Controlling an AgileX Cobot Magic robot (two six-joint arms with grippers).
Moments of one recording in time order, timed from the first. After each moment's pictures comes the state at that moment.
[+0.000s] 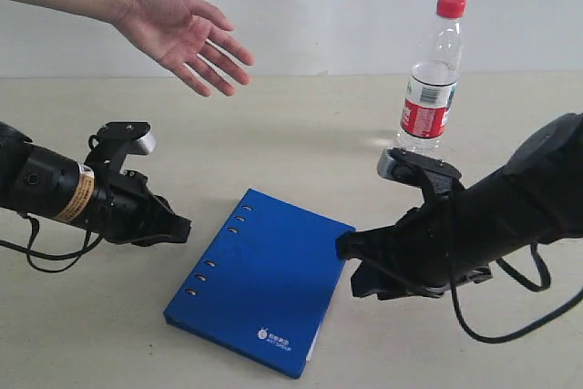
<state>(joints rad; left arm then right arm) -0.22 1.92 -0.83 1.74 -0.46 -1.62 0.42 1.74 -0.72 1.13 0.46 -0.71</state>
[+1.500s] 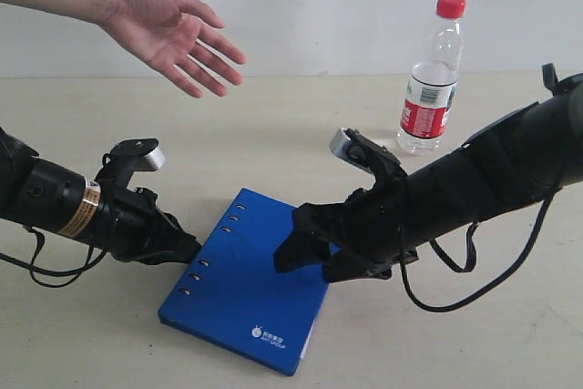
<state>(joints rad) -0.22 1.96 -0.82 1.74 -0.56 -1.61 0.42 1.89 -0.86 1.40 0.69 -1.03</state>
